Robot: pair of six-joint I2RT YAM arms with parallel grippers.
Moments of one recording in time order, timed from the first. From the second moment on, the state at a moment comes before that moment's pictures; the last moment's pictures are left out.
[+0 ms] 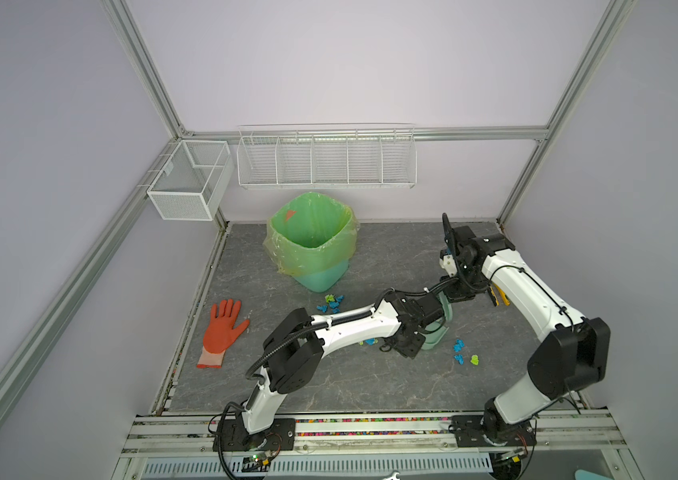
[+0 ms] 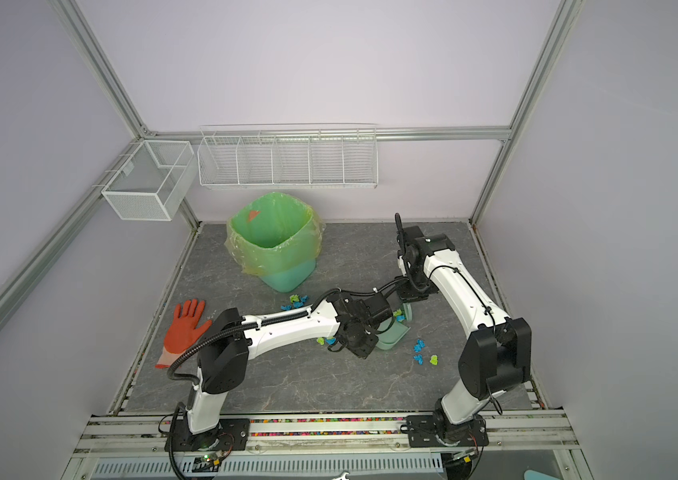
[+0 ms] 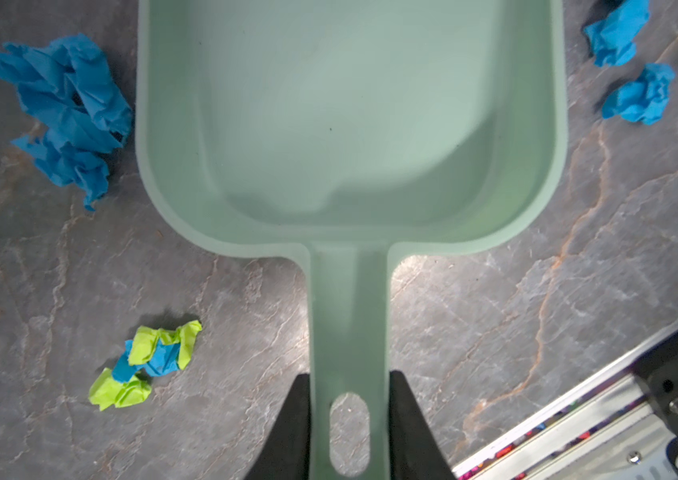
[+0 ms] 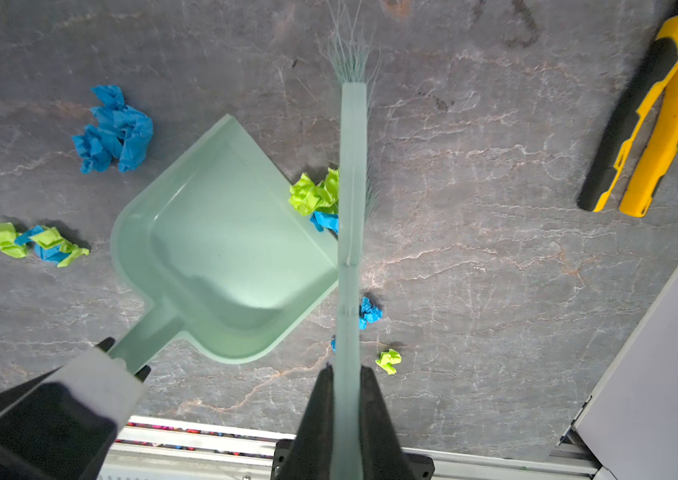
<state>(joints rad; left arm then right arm) -1.19 2.06 1.71 -1.00 -0.02 -0.43 0.30 1.61 1.47 -1.34 0.04 0.07</state>
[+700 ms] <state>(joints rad) -1.15 2.09 1.72 -0.99 -0.03 -0.40 0.30 1.35 1.41 -1.35 -0.03 0.19</state>
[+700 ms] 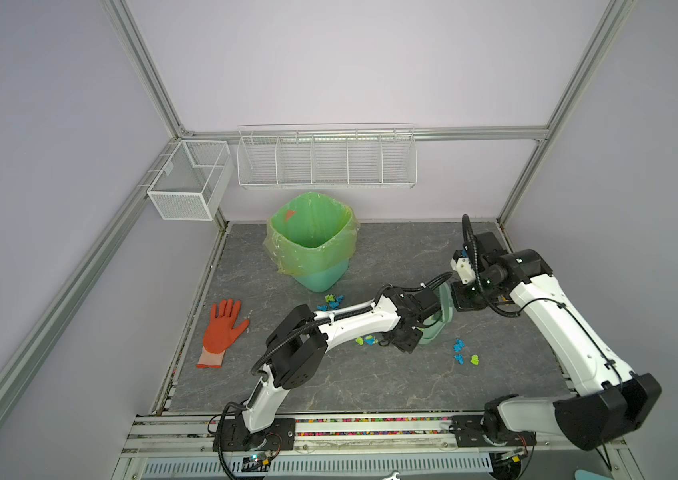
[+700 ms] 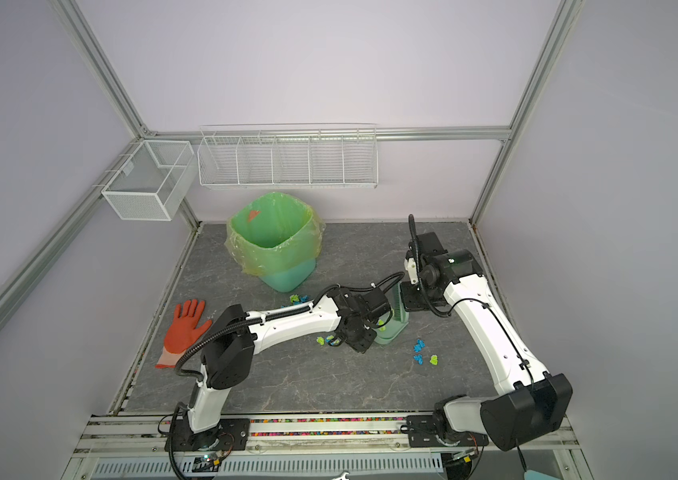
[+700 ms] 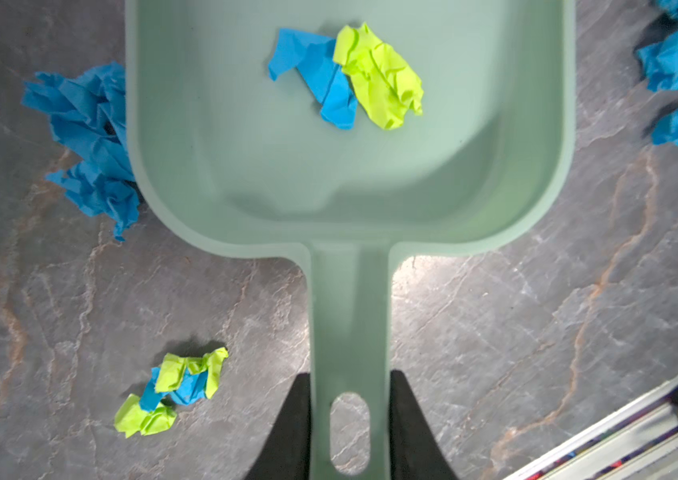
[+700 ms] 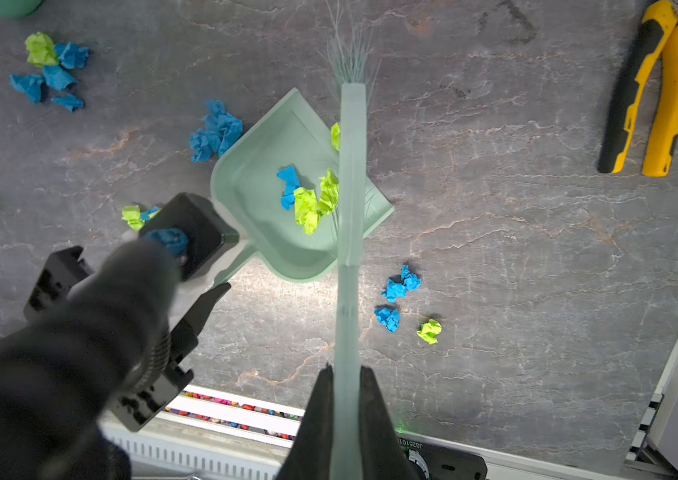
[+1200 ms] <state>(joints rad) -1.14 2.09 1.72 -0.99 -0.03 -0.40 0.27 1.53 1.49 -1.31 -0.11 0.18</state>
